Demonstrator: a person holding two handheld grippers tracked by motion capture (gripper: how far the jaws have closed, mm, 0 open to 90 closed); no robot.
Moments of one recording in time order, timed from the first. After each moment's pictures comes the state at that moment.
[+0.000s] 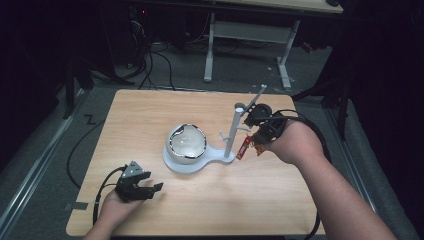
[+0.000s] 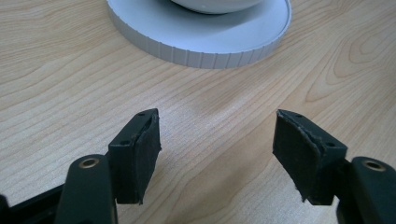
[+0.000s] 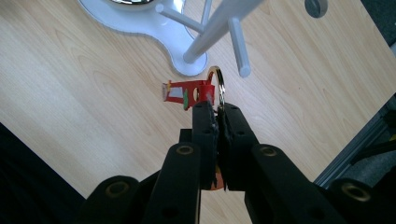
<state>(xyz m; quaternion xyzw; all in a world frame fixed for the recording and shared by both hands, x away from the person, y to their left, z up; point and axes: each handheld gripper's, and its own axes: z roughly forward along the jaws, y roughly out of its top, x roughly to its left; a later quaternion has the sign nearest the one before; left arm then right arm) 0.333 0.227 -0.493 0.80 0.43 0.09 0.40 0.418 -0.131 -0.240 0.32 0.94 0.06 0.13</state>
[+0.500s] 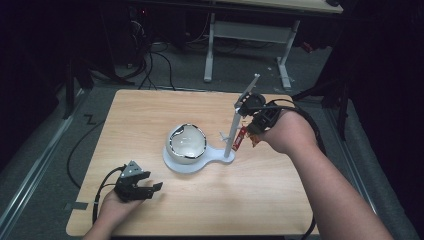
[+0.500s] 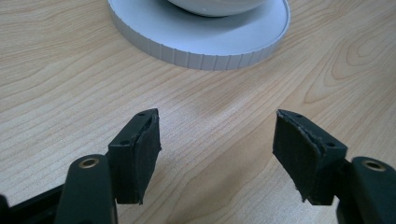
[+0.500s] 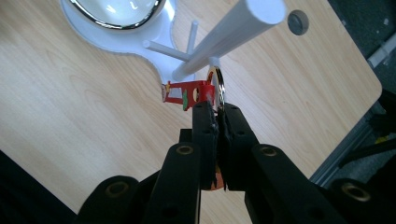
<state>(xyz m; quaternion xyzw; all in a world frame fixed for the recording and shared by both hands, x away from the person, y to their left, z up) 0.332 0.229 -0.492 0.80 0.43 0.09 0.41 0.434 -0.116 -0.228 0.32 0.94 0.06 0.15</state>
